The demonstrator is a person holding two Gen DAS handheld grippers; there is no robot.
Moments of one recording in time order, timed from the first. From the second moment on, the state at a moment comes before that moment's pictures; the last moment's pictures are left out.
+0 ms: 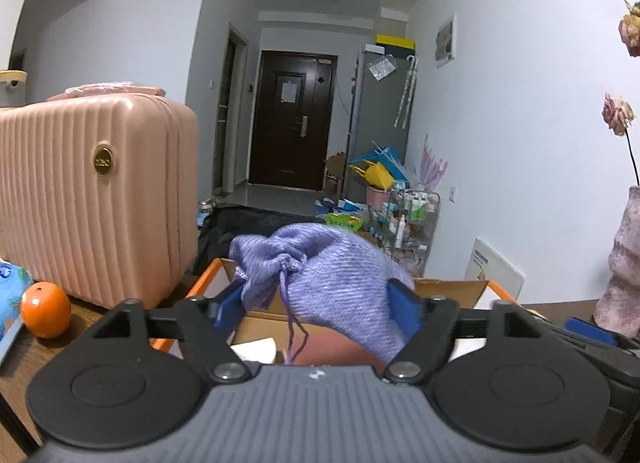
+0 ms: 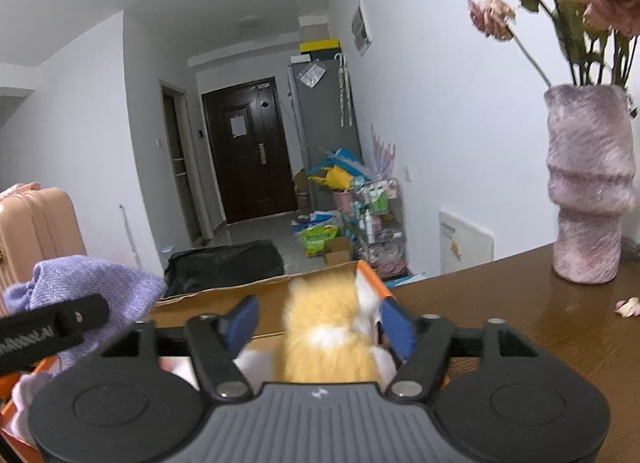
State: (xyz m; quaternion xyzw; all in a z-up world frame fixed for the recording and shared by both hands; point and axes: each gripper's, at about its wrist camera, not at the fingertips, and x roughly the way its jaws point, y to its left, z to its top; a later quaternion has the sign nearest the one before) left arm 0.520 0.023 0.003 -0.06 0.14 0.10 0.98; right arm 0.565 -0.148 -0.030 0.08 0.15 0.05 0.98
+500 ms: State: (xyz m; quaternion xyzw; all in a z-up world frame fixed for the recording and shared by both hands) left arm 0.499 0.029 0.009 -0.07 0.11 0.12 0.98; right arm 0.538 -0.154 -0.029 0.05 0.12 0.05 0.99
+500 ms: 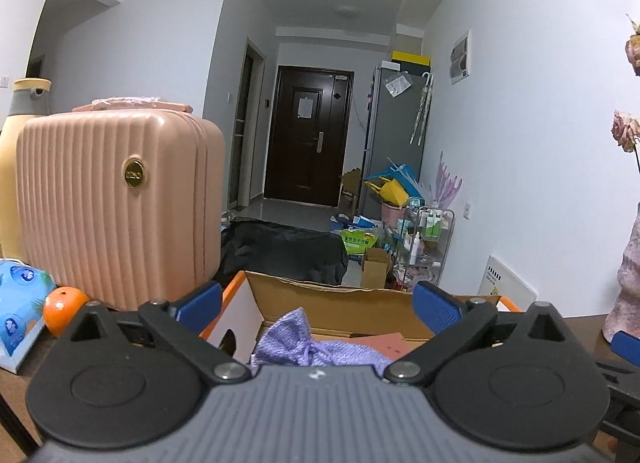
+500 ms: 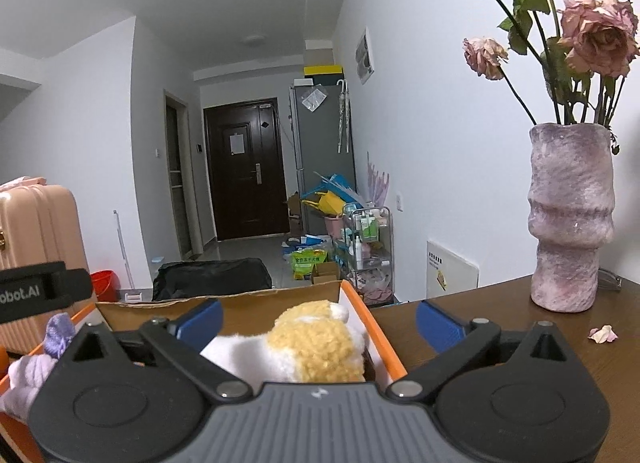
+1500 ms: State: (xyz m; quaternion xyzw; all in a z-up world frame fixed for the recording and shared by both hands) left arm 0.311 0.032 0.015 -0.01 0.10 0.06 0.99; right arm 0.359 -0.196 -0.013 0.02 0.10 0.07 0.99
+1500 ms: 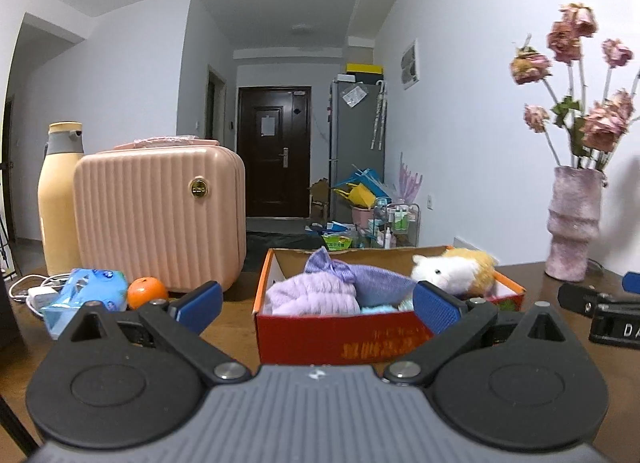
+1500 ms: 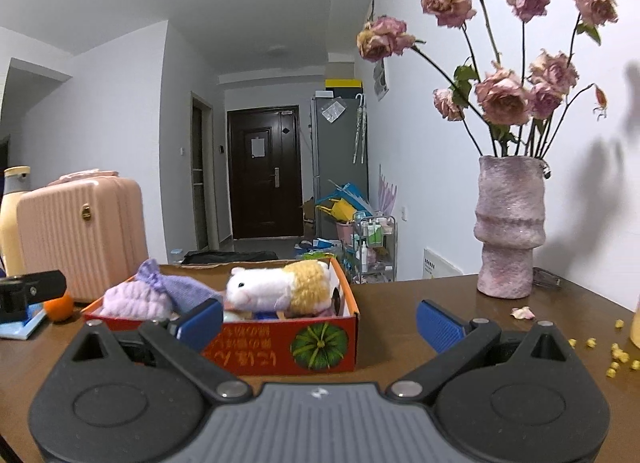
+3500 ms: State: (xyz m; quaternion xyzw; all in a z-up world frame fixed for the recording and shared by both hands) left arm 0.063 0.006 0.008 0.02 0.07 -0.02 1.00; right arm 0.081 -0.212 -0.004 -0.01 0.08 0.12 0.99
